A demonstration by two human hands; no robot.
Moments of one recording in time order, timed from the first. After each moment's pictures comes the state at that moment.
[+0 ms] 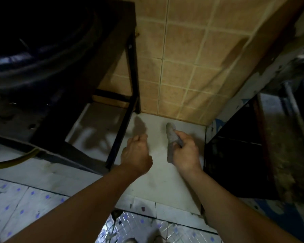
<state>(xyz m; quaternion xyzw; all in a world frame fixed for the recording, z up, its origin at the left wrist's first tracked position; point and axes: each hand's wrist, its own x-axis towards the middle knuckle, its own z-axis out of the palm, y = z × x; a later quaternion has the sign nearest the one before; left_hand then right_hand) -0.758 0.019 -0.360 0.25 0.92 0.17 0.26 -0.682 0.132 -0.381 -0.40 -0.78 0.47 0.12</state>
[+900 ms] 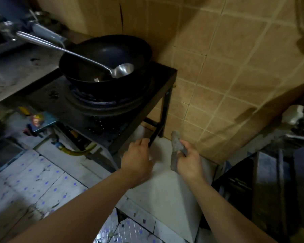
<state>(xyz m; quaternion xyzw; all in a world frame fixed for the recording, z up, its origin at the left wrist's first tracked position) -0.742 -0.038 -0.177 0.19 0.95 0.19 0.17 -0.691 0.108 -0.210 -0.28 -0.81 0.50 0.09</state>
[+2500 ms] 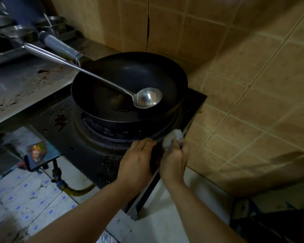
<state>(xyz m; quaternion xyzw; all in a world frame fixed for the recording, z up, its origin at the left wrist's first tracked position) -0.896 -0.080 -0.173 0.26 0.93 0.25 0.00 -0.893 0.038 -0.218 -0.26 -0.88 0.37 0.14</state>
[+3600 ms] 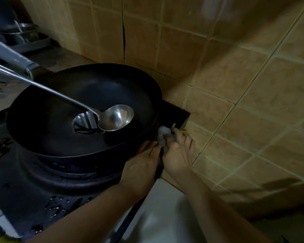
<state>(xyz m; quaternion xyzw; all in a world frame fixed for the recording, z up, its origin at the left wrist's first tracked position) -0.969 0.033 -0.198 0.30 0.92 0.22 -0.06 -0.976 0.160 -0.218 -0.13 -0.98 0.13 0.09</state>
